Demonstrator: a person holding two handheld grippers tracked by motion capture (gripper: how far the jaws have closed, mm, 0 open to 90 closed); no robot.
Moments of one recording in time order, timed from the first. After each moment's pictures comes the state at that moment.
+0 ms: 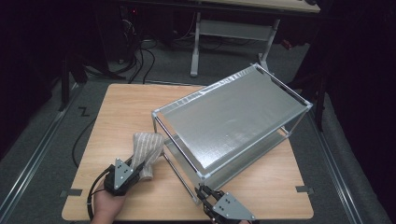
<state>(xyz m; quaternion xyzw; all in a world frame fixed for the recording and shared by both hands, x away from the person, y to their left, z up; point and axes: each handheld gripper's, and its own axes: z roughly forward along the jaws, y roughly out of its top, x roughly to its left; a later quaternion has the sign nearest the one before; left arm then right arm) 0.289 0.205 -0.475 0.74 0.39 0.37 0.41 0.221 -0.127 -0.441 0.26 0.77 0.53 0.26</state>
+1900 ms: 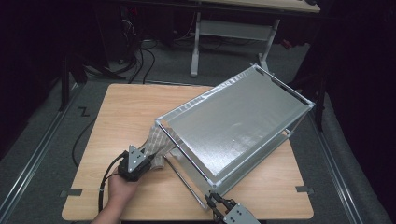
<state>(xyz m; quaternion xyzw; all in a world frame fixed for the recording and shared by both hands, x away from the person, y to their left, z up) 0.330 0.184 -0.478 0.75 0.40 0.33 0.41 0.201 -0.148 -0.441 0.26 0.76 0.52 0.28</state>
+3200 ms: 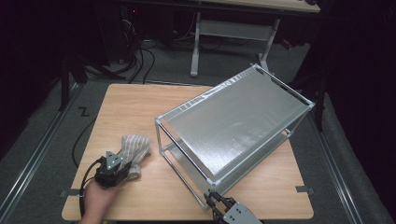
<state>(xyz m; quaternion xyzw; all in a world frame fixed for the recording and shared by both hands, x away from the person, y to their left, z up) 0.314 0.258 -0.498 0.75 0.51 0.28 0.31 0.206 -0.147 -0.440 0.25 0.77 0.52 0.28</state>
